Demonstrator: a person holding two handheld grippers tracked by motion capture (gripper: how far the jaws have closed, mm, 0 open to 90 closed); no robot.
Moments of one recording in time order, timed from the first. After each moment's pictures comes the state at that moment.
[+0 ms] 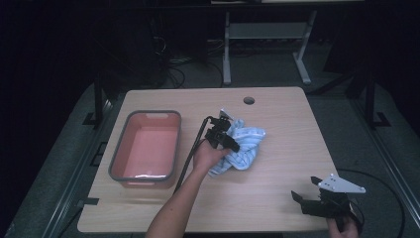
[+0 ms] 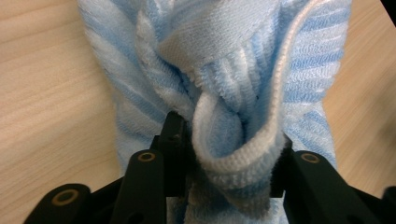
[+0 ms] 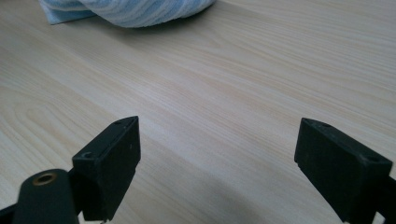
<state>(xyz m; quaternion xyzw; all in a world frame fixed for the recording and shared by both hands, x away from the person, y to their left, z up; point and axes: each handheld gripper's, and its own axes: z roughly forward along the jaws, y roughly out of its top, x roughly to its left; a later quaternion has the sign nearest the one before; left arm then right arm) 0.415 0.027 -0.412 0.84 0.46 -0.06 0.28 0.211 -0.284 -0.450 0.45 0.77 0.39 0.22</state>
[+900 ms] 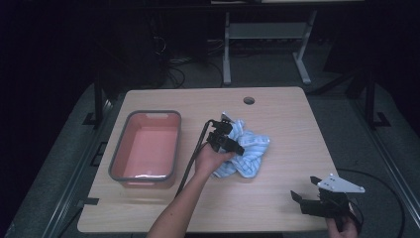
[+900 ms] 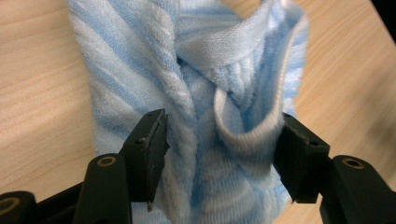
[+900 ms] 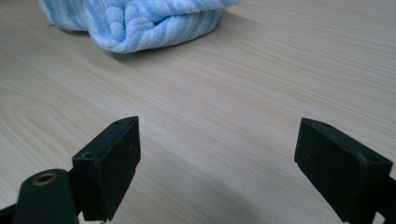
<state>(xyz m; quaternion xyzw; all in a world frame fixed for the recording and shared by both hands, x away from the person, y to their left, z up) 0.404 0.024 -0.412 0.83 0.46 -0.06 0.29 0.211 -0.283 -0.450 0.45 0.77 0.39 0.22</state>
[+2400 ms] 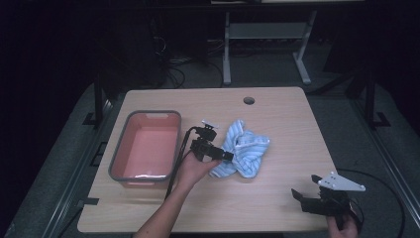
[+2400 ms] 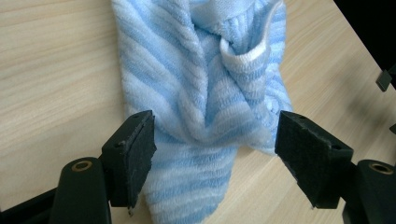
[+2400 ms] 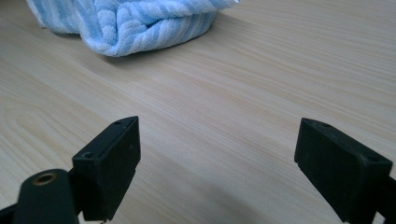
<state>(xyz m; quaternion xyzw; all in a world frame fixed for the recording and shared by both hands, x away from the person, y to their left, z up) 0.371 0.072 -0.405 0.82 0.45 -0.05 0.34 0.215 -0.285 -0.448 0.45 0.77 0.39 0.22</state>
